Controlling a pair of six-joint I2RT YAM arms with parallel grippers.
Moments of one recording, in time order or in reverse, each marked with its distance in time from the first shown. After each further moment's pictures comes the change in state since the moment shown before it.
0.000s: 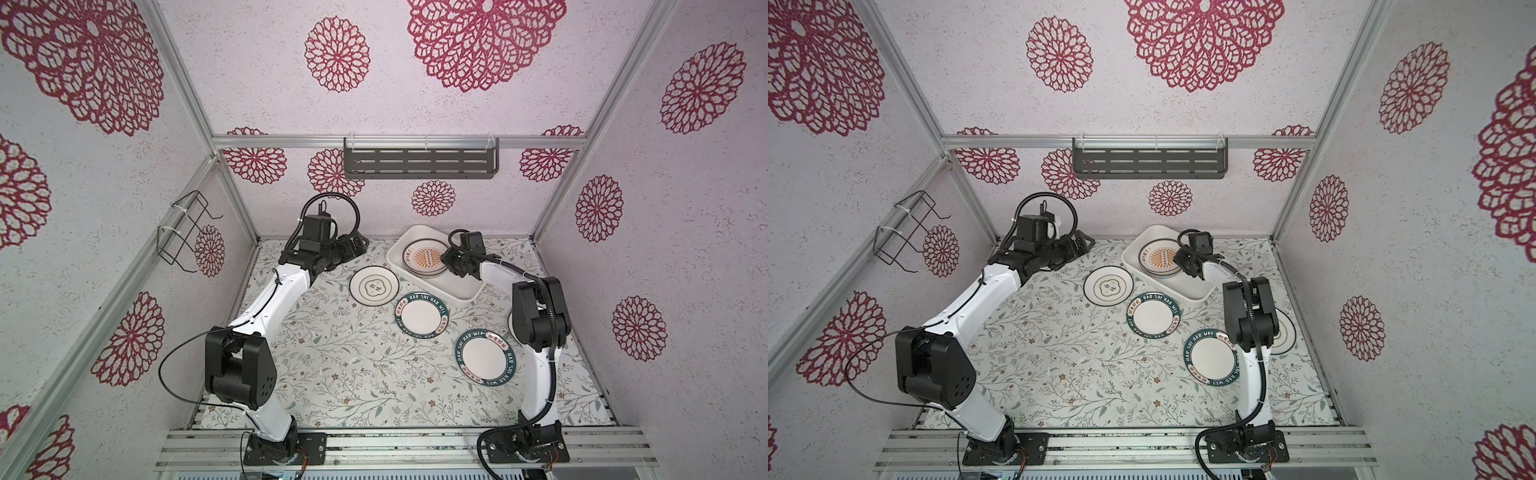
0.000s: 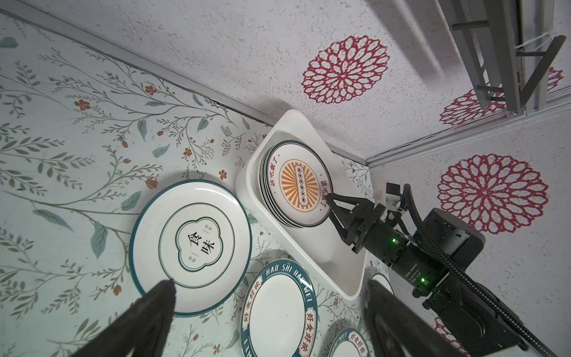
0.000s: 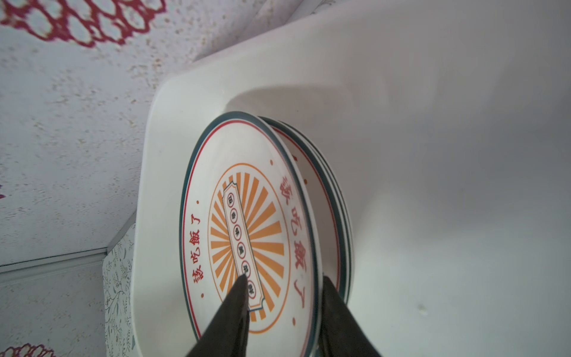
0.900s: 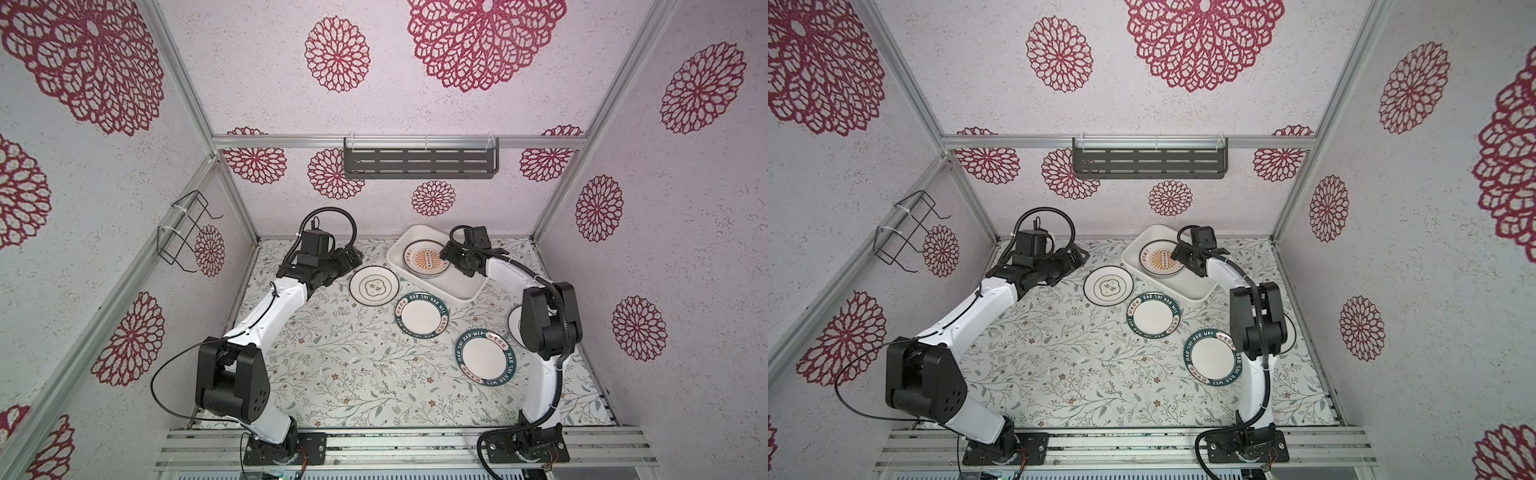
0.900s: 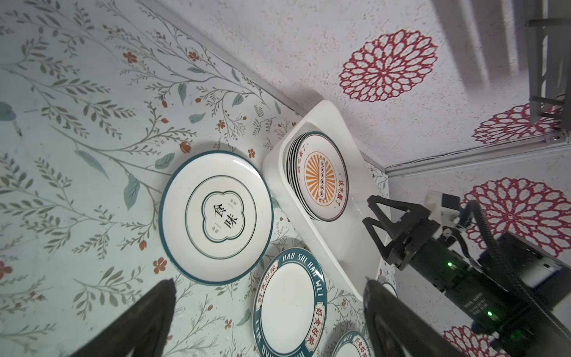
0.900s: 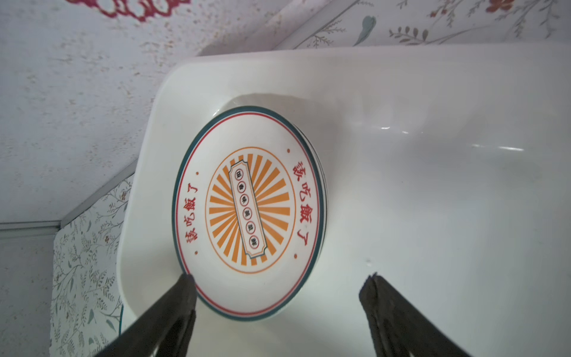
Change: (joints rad) left arm -0.008 -0.100 -0.207 0.039 -0.066 -0.117; right arm 0.005 -0.154 -0.027 -0.165 0.058 -0.190
